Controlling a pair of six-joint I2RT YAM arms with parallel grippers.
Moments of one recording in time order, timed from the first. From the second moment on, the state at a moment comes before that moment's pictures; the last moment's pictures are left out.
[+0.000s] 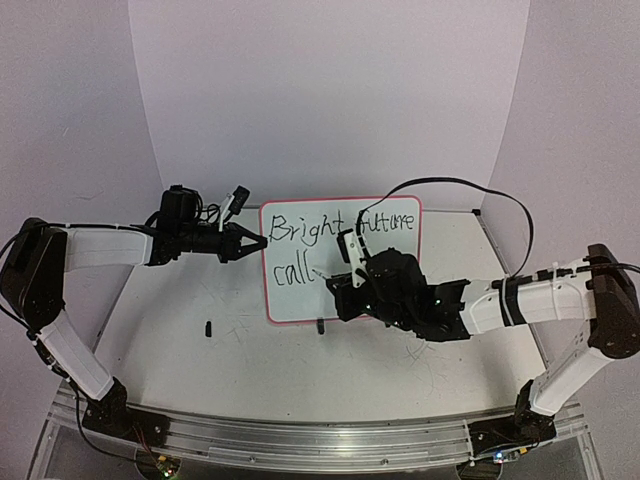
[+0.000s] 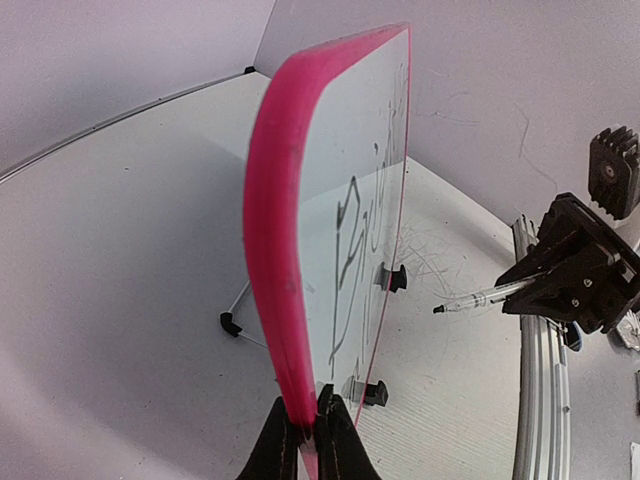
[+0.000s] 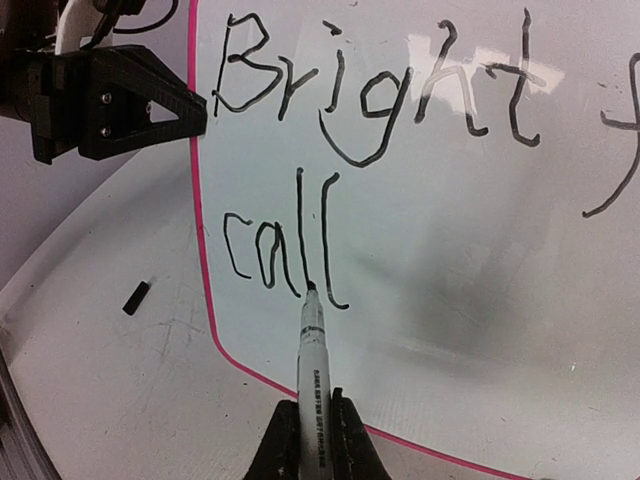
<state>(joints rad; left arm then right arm) -0.41 1.60 0.98 0.20 0.82 -0.02 1.08 1.57 0.92 0.23 0.35 0.34</state>
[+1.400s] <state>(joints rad) -0.41 1.60 0.98 0.20 0.82 -0.02 1.06 1.66 0.97 0.23 0.47 0.39</state>
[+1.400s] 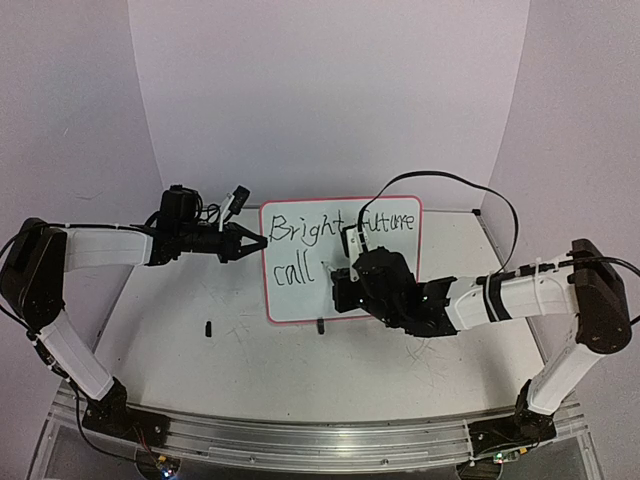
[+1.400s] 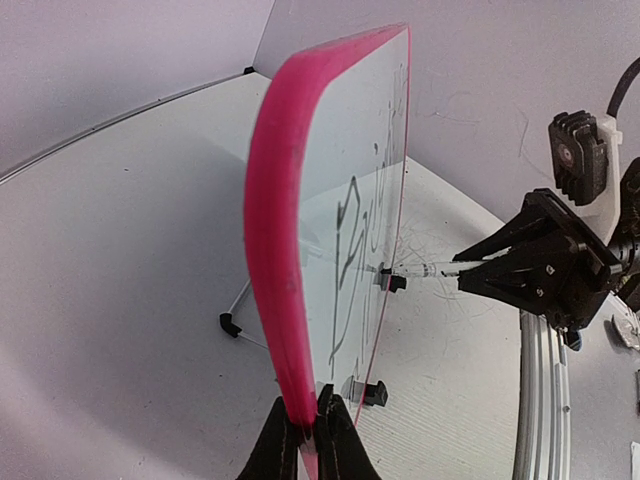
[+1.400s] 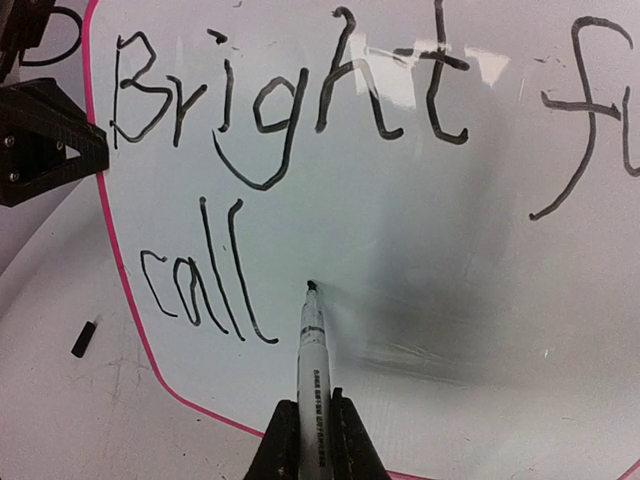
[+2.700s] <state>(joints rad) -0.40 1.60 0.98 0.20 0.82 -0.02 1.06 1.70 0.98 0.22 0.43 0.41</state>
